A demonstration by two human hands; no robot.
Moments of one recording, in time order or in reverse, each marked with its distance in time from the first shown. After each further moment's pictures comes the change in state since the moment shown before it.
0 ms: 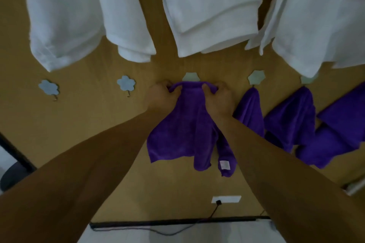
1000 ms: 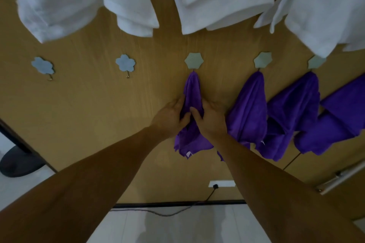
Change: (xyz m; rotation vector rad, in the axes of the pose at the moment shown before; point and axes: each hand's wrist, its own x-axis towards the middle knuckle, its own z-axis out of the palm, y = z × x) left_hand -0.074 -0.059 0.042 0.190 -0.356 0.298; right_hand -0.070 0.069 0.026 -0.188 -0.308 -0.338
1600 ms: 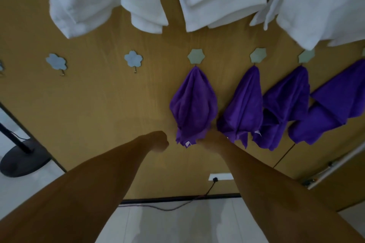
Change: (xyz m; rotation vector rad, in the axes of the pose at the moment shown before) left_hand -0.067 -0.035 0.012 0.224 -0.773 -0.506; right_hand -0.060 0.010 0.008 -0.210 -0.569 0.583
